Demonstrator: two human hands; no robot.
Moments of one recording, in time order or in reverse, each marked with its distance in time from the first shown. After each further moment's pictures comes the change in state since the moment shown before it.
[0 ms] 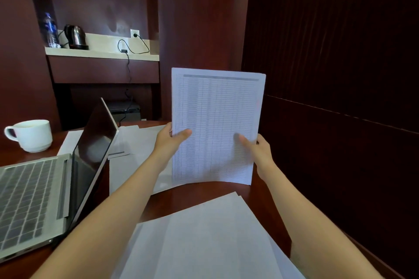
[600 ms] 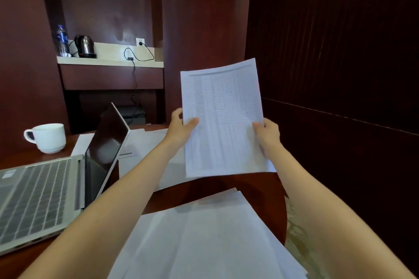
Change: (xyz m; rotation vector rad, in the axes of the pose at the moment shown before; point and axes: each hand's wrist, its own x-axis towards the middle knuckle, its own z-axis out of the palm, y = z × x) left_hand -0.016 0.043 0.012 0.122 -0.021 0.048; right_hand -0.001 -0.050 -0.012 -0.262 0.144 -0.077
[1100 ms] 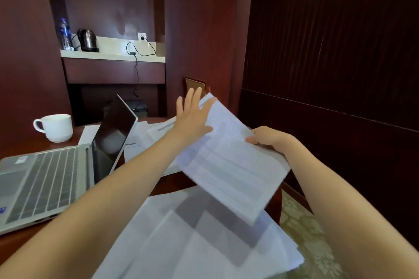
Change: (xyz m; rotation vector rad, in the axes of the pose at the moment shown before) left_hand -0.030 0.021 0.007 1.287 -0.080 0.500; right_hand -0.026 -0.017 -0.024 -0.655 -0.564 0.117
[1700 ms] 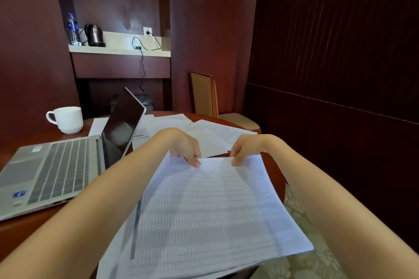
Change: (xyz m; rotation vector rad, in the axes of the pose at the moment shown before) left_hand -0.034 -0.019 -0.005 -0.220 -1.091 -0.055; right_hand -0.001 -0.011 0.046 -0.414 -0.316 -0.235
